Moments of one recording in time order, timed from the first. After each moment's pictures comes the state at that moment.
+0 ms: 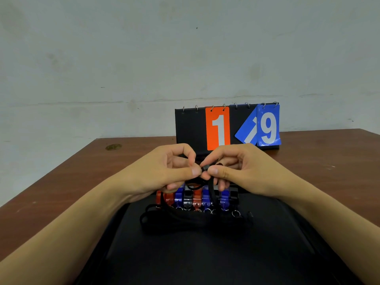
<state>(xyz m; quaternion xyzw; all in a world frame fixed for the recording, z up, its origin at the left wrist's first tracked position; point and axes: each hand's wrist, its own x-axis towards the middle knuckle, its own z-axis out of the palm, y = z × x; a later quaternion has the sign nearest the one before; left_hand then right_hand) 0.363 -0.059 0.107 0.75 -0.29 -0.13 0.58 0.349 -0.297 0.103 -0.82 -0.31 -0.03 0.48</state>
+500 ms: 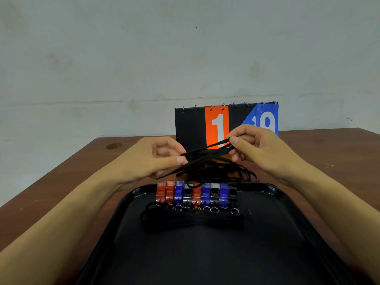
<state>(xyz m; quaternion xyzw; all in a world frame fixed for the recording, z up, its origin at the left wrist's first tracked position) 0.381 -0.039 0.110 0.80 -0.23 -0.04 0.55 0.363 -0.321 0.111 -0.80 -0.18 -0.10 0.56</state>
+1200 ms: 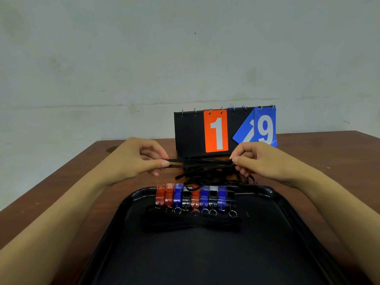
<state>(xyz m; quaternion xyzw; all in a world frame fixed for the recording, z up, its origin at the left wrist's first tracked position) 0.395 -0.010 0.113 0.87 -0.21 0.05 0.45 0.374 -0.343 0.104 -0.88 -0.14 -0.01 0.44</state>
